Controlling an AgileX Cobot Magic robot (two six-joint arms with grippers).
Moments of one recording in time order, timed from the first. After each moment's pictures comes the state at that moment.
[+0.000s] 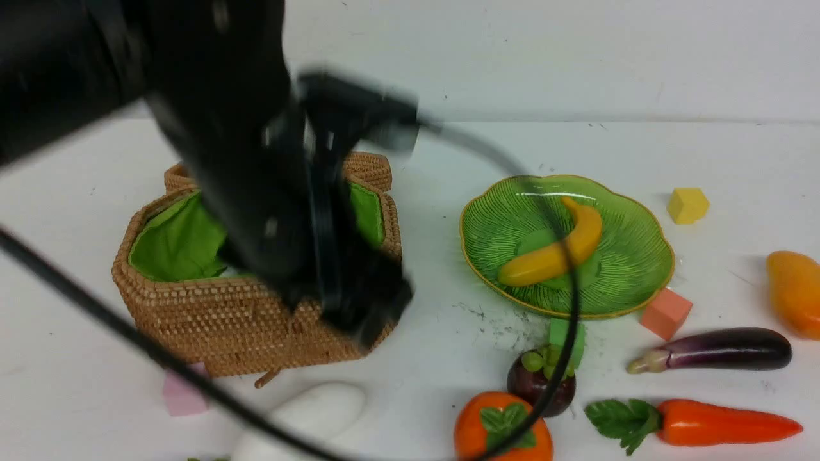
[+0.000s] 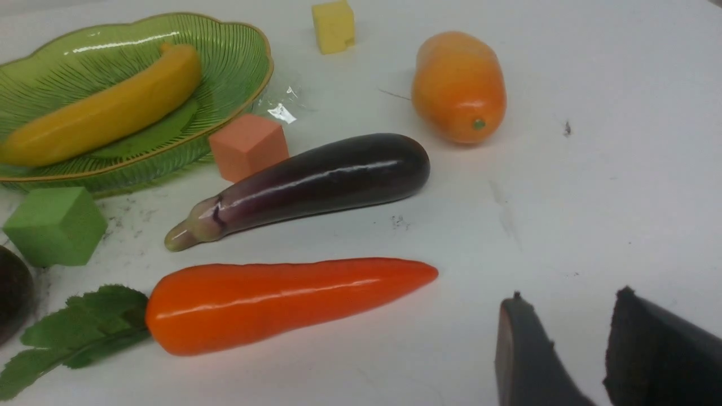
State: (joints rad) right arm -0.10 -0.01 0.01 -0.16 0.39 0.25; left arm -0.69 1.52 -1.39 0.02 1.24 -0.12
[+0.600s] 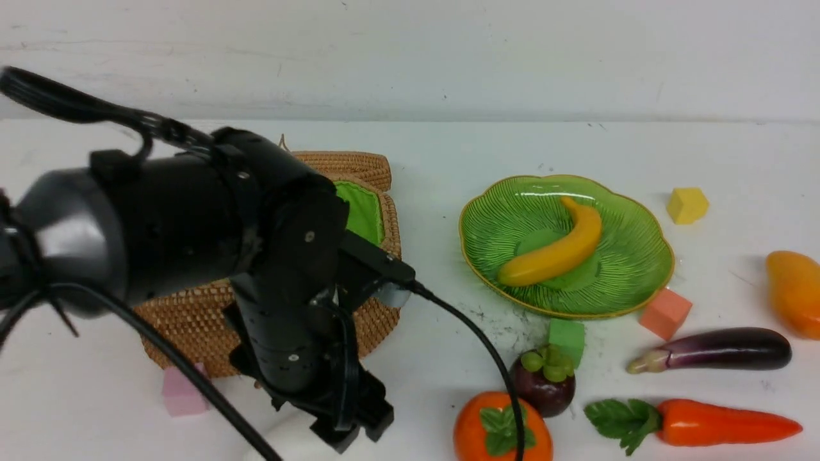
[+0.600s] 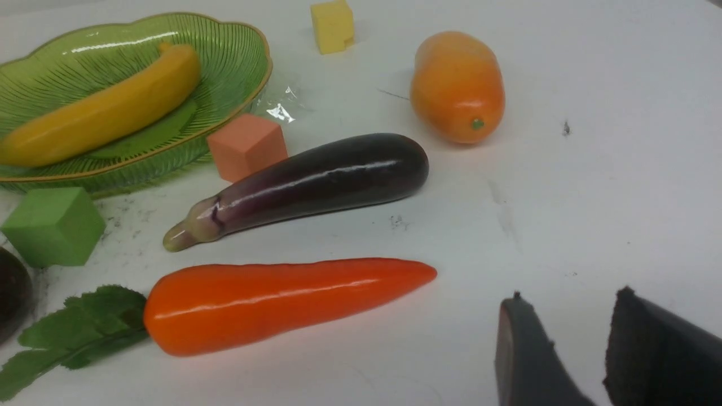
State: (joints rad) right arm -0.10 -0.01 0.01 -0.16 0.39 0.25; left arm -0.69 1.66 -1.21 0.07 1.03 -0.05
